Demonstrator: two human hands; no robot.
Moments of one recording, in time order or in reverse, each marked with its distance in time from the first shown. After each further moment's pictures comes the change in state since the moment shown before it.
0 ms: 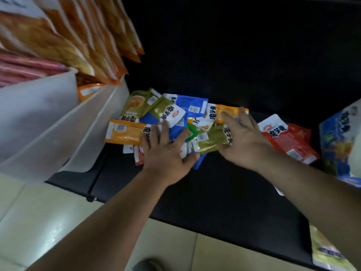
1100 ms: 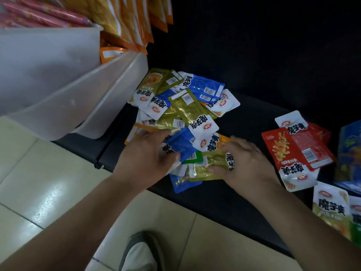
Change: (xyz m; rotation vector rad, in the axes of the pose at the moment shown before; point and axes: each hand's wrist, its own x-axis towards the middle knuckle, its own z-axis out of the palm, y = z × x) left_hand -0.082 -0.052 -0.002 -0.424 0.293 0.011; right_hand -0.050 0.000 0.065 -0.038 0.073 -0.149
